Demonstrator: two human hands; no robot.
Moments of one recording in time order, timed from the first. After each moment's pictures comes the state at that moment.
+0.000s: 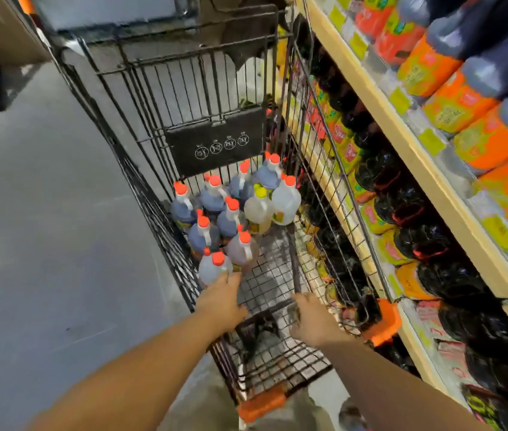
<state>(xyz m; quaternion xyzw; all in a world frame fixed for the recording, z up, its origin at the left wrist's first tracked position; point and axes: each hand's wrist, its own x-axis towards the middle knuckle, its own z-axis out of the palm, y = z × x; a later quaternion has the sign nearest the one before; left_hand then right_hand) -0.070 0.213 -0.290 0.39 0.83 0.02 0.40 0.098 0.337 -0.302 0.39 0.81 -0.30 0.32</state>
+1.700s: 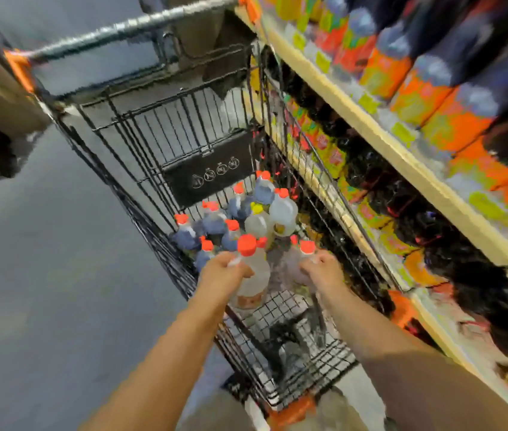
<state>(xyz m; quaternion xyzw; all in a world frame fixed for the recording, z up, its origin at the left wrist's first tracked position) -0.094 0.240 -0.179 0.09 0.78 0.42 0.45 0.041 0.370 -0.256 0.62 0.56 -0.53 -0.11</state>
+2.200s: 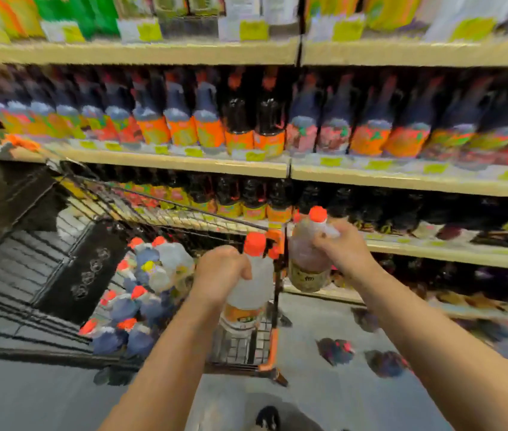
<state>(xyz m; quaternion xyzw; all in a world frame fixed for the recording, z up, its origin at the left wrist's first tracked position) 0.029 0.204 -0.063 0.55 0.66 0.23 0.46 0.233 0.201 -0.103 0.72 0.46 -0.35 -0.39</state>
